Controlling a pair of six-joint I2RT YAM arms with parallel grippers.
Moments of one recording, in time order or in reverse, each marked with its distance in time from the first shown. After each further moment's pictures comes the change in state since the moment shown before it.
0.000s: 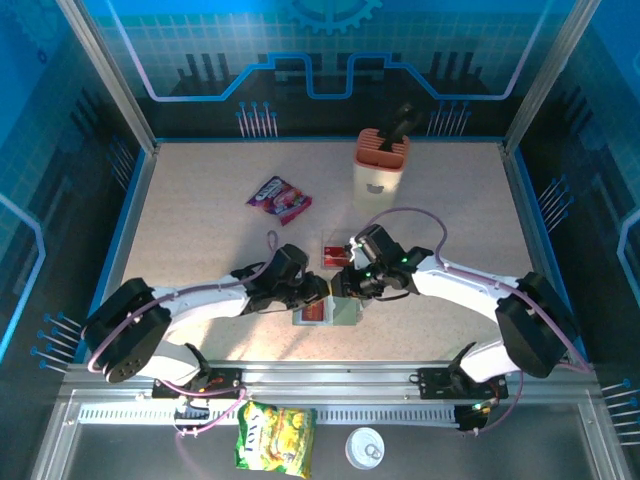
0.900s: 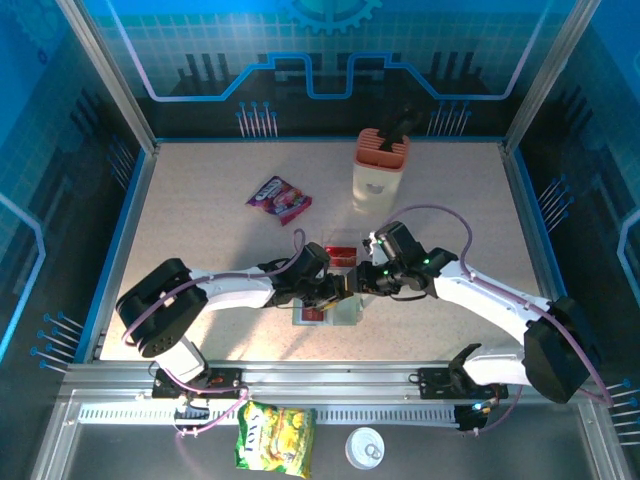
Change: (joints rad) left arm -0.053 0.196 0.128 0.032 0.044 0.026; right arm -0.072 -0.154 -0.042 -0.084 0.044 -0.021
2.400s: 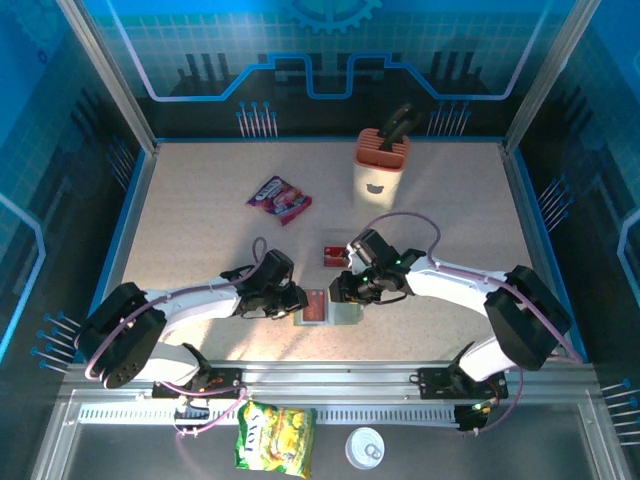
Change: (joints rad) left arm 0.143 -0.248 -0.205 -0.224 -0.063 0.103; right arm 0.095 0.219 0.031 0.104 -0.042 0.023
